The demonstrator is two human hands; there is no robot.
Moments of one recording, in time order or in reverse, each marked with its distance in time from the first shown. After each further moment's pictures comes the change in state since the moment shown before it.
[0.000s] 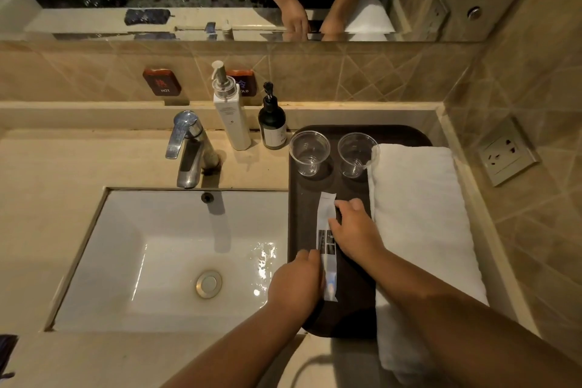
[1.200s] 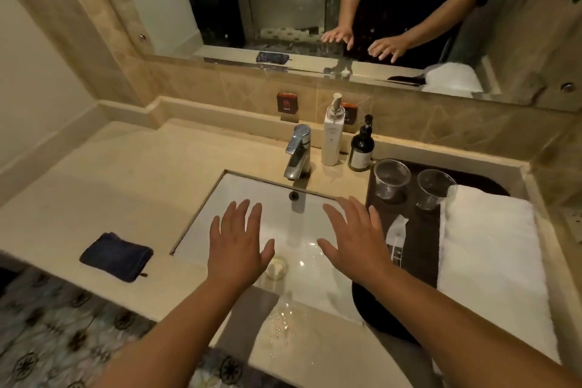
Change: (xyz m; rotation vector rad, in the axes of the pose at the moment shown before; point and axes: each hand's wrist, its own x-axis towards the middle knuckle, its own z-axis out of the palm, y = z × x) left_hand -0.151 -0.137 -0.114 0.225 0.497 -0.415; right_hand -0.089 -0.141 -0.003 -0.369 0.068 -0.611
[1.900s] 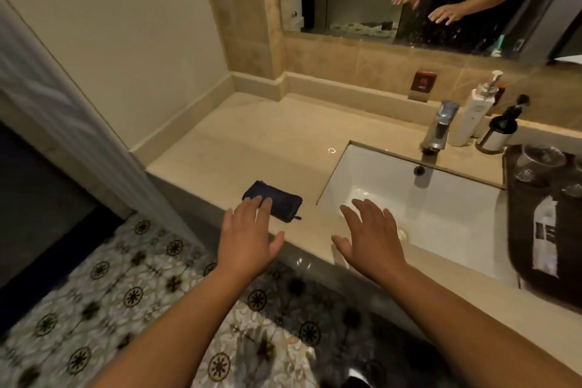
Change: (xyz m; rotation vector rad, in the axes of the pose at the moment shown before) left_hand -0.161 -0.293 -0.054 0.039 0.022 -0.105; right_hand -0.030 -0.308 0.075 0.013 -0.054 -0.073
